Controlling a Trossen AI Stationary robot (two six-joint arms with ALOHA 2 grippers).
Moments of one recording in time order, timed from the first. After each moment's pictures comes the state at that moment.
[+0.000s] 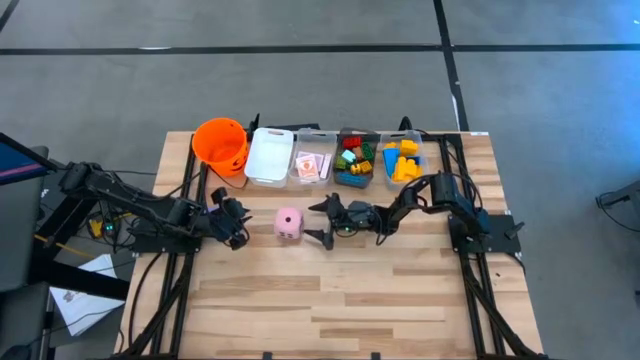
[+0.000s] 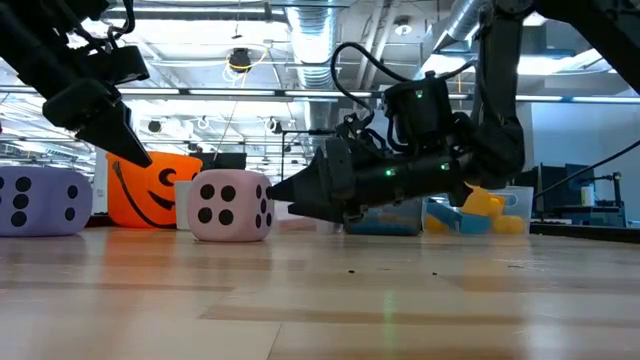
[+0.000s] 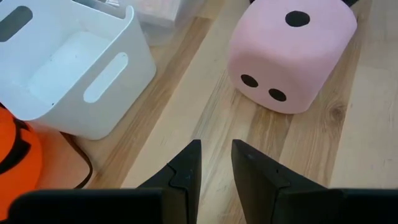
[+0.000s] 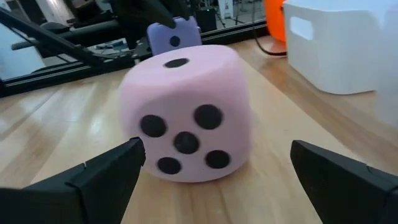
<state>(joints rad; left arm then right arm) -0.30 0.81 0.40 -0.54 -0.65 -0.45 -0.04 2.23 0.82 1.24 0.08 0.22</state>
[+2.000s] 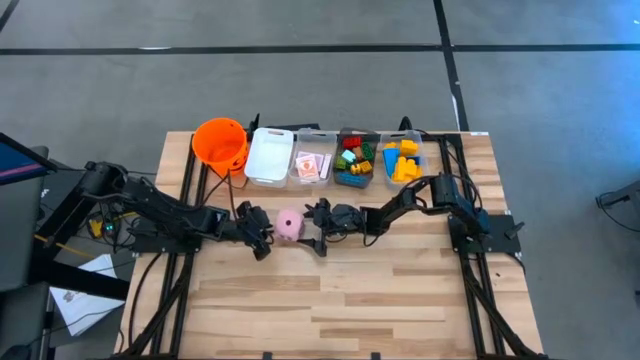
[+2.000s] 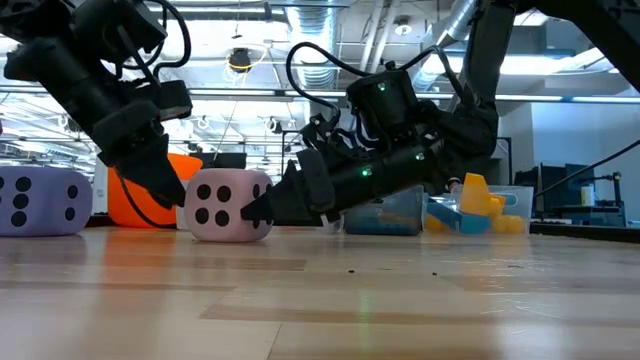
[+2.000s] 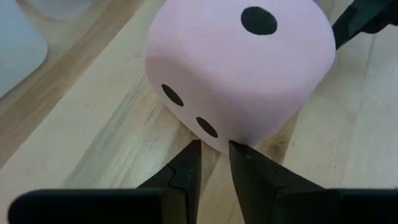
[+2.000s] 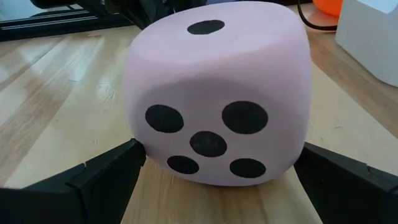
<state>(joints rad) -0.23 1.25 0.39 -0.02 -0.43 -0.54 -0.02 2.23 0.97 0.94 0.03 0.13</state>
